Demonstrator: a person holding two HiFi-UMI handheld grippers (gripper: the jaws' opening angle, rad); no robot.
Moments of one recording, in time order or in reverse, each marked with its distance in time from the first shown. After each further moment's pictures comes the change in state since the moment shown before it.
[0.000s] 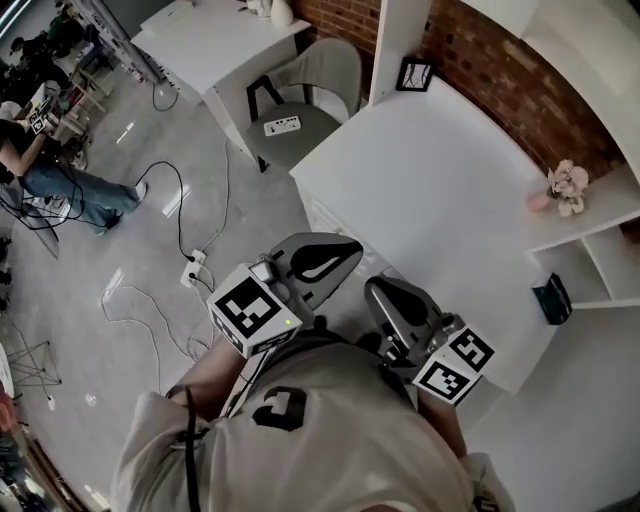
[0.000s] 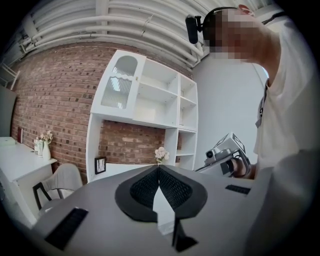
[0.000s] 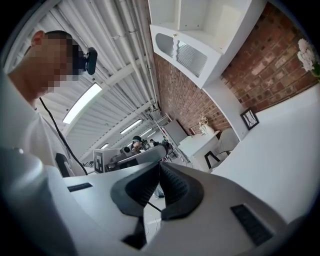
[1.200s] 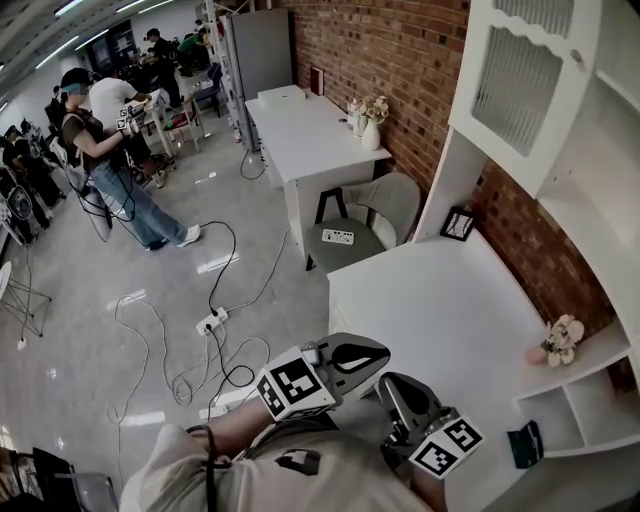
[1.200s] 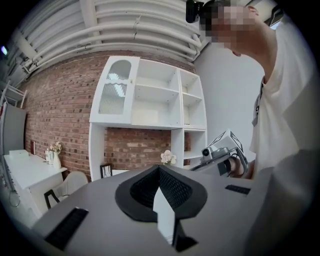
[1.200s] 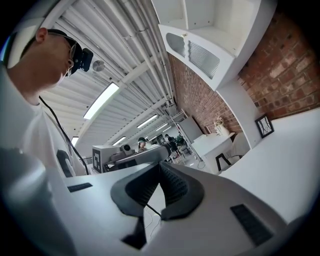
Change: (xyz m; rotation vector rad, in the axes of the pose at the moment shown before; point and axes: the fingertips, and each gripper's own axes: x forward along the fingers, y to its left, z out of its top) left arm 0.046 -0.046 0.020 0.053 -0.010 0.145; right arm -0.048 -0.013 0.031 -0.086 0.070 0.187
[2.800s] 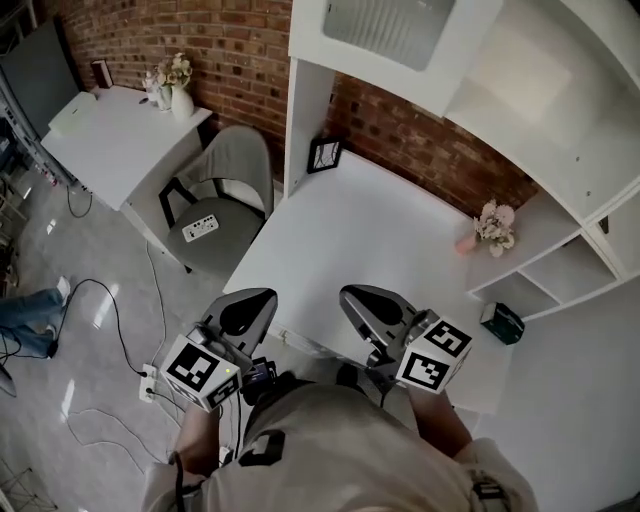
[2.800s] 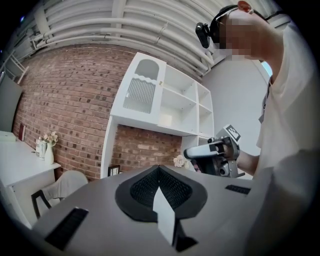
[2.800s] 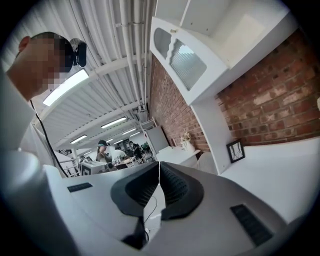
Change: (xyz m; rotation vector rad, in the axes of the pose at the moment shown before) left arm 0.003 0.198 -0.027 -0.118 -0.066 -0.104; right arm 0.091 -0.118 0.080 -0.072 -0.089 -0.420
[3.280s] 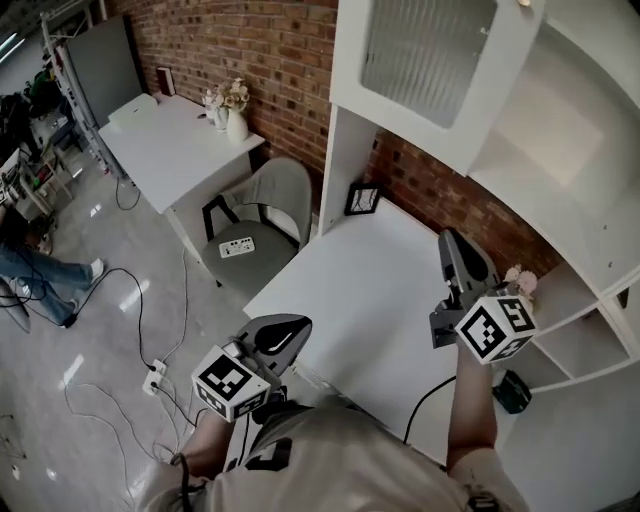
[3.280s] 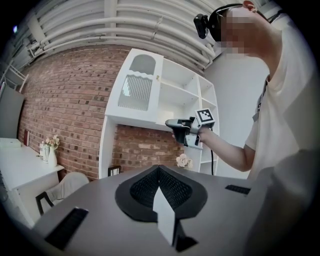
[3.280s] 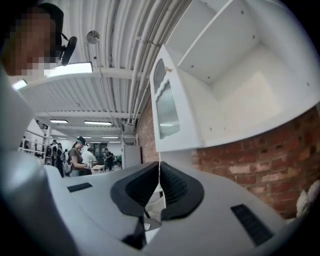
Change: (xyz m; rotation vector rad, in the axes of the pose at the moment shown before) left arm 0.043 -0.020 0.020 0.042 0.035 0.056; right arm -0.019 -0.118 0.194 -0.272 -0.260 -0.243
